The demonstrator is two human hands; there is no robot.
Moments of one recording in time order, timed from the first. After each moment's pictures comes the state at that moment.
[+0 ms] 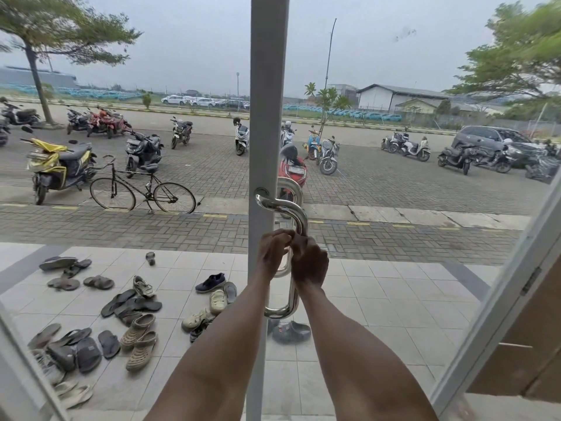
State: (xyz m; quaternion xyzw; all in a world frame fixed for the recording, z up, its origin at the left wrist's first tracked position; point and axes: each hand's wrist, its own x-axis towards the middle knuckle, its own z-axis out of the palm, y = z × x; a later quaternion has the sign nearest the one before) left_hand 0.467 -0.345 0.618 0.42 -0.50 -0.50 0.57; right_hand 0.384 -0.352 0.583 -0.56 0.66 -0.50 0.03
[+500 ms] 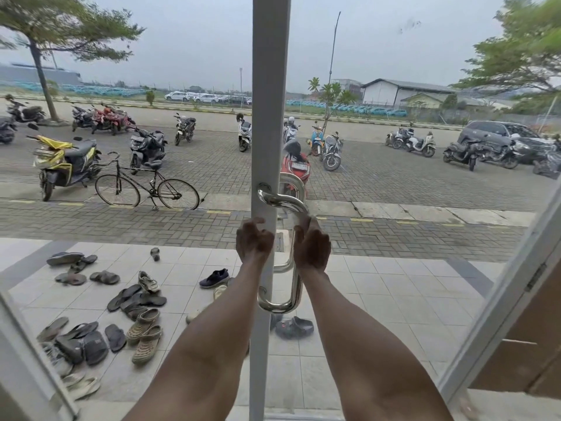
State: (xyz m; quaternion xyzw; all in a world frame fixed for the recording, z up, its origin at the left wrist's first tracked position) left_hand 0.496 -0.367 0.611 0.68 -0.50 -0.16 0.51; right_hand 0.384 -0.356 0.604 -0.59 0.63 -0.51 -0.03
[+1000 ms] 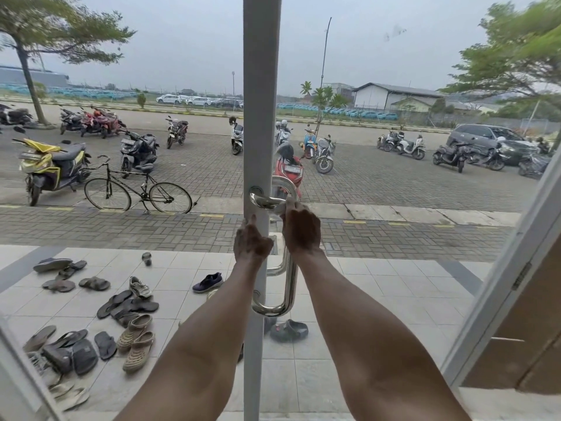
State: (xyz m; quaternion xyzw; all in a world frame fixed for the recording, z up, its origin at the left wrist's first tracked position) left_hand 0.492 -0.374 0.611 0.67 -0.60 -0.12 0.42; right_hand 0.385 -0.361 0.655 -0.71 0.58 -0.36 -0.17
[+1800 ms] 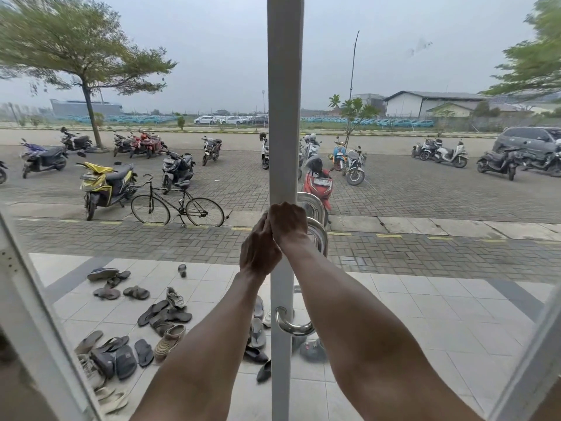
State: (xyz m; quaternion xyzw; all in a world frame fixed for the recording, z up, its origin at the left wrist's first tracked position) left_hand 0.531 -0.359 0.638 0.59 -0.68 0.05 0.43; right_hand 0.456 -0.372 0.710 -0.78 0.55 -0.24 -0.18
